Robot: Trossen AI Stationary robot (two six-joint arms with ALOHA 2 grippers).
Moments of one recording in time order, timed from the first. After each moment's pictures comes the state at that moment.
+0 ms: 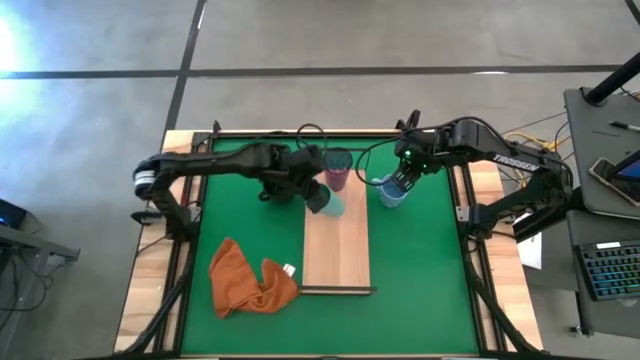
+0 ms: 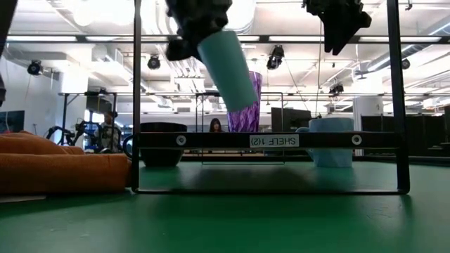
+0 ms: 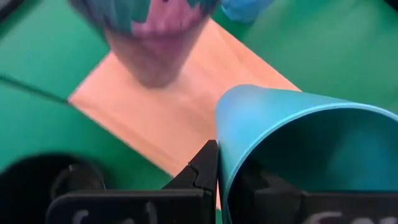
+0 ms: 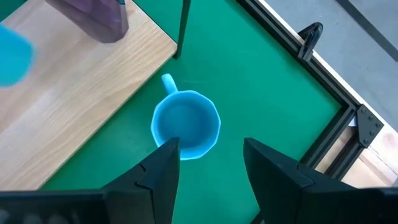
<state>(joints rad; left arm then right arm) 0.14 1.69 1.62 -0.92 -0.06 -0.49 -0.22 1.36 1.54 -1.45 0.31 0.52</state>
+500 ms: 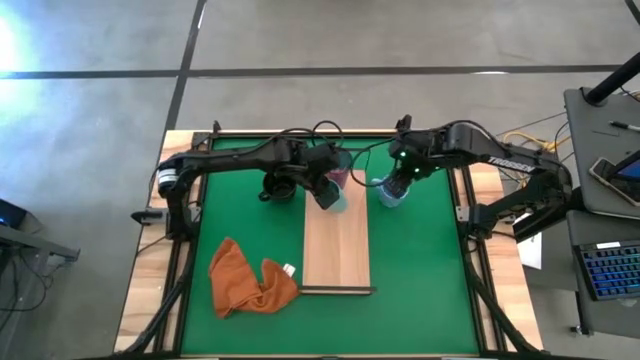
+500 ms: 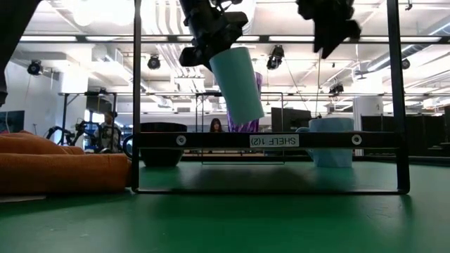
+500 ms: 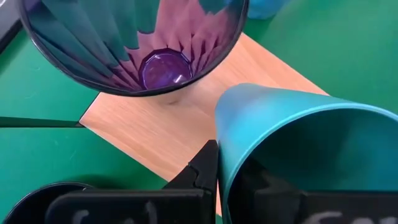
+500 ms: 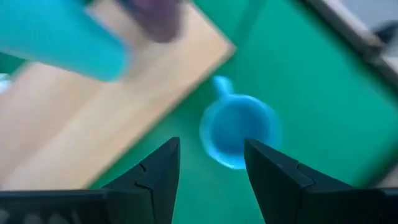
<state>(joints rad) 0.18 1.84 1.79 -1.02 -0.08 -0.41 -0.21 1.36 1.47 -1.29 0.14 0.51</state>
